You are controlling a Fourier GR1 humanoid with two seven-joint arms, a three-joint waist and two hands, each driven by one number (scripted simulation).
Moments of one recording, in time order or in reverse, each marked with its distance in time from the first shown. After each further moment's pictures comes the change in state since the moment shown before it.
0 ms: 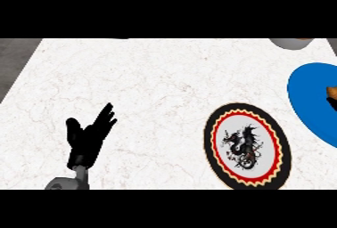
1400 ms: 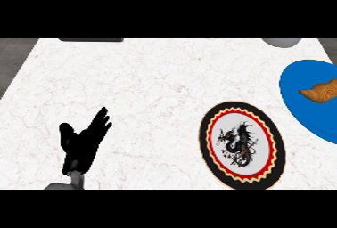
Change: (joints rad) left arm 0.045 -0.001 0.024 -0.022 0.004 0.001 -0.003; right arm 0.089 -0.220 -0.246 0.251 -0.290 0.695 -0.359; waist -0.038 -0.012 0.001
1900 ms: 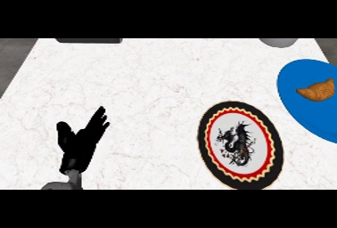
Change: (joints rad) left arm -0.010 0.006 0.026 0.023 0.006 -0.015 -0.006; right arm 0.163 -0.011 0.068 -0.033 0.039 0.032 -0.092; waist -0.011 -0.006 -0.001
